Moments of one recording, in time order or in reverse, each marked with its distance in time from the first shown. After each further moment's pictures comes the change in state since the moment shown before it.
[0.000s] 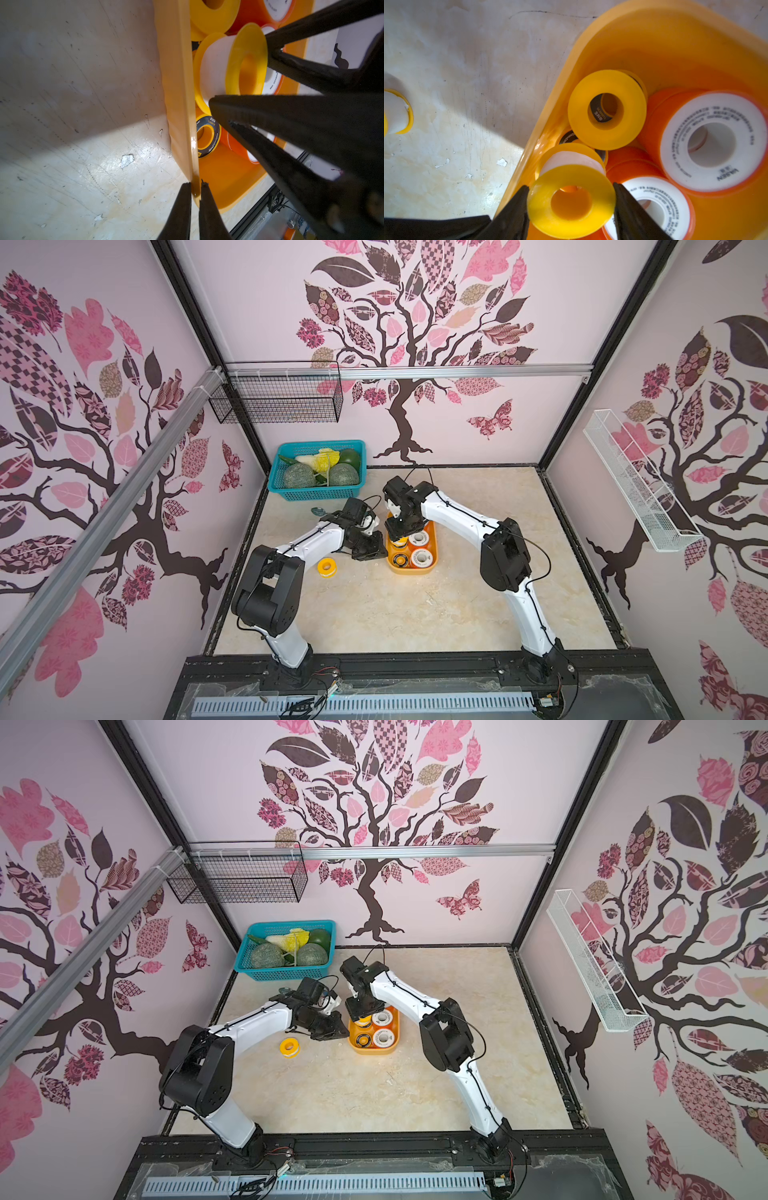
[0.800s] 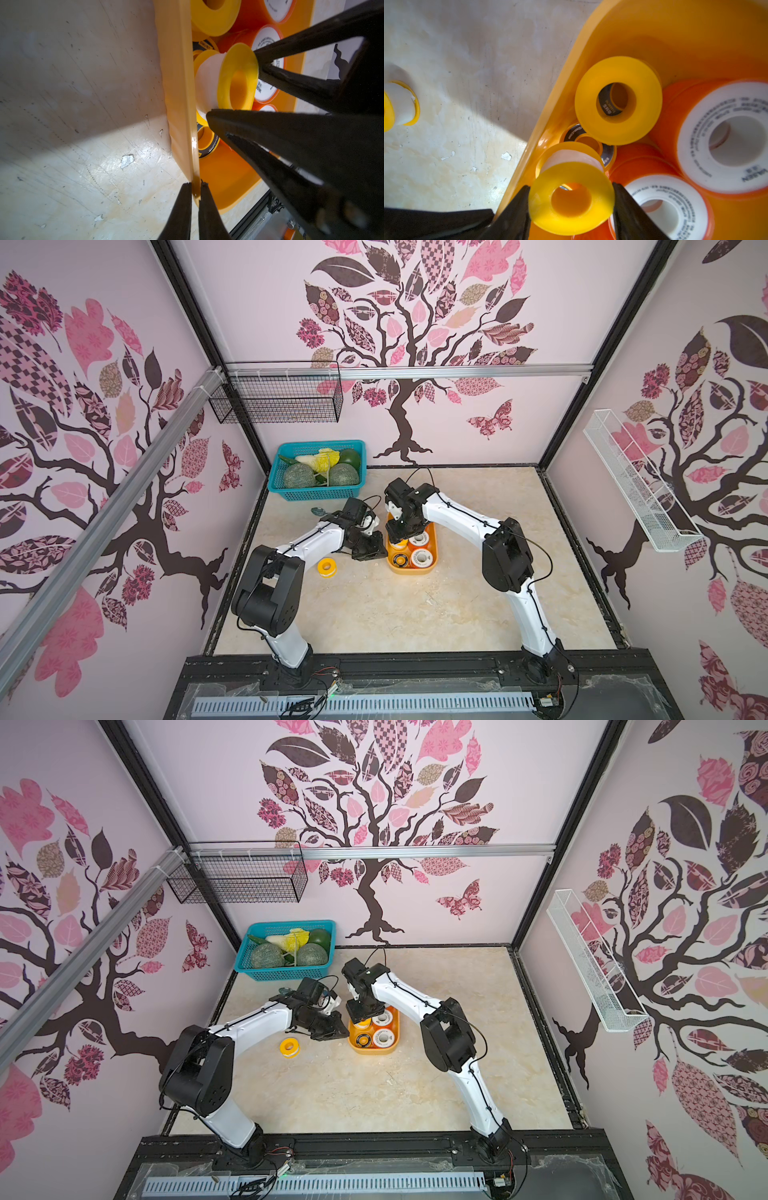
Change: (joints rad) left arm 0.000 0.000 -0.002 0.004 0.000 -0.002; right arm -0.003 -0.021 -0.054 0.024 -0.037 0.000
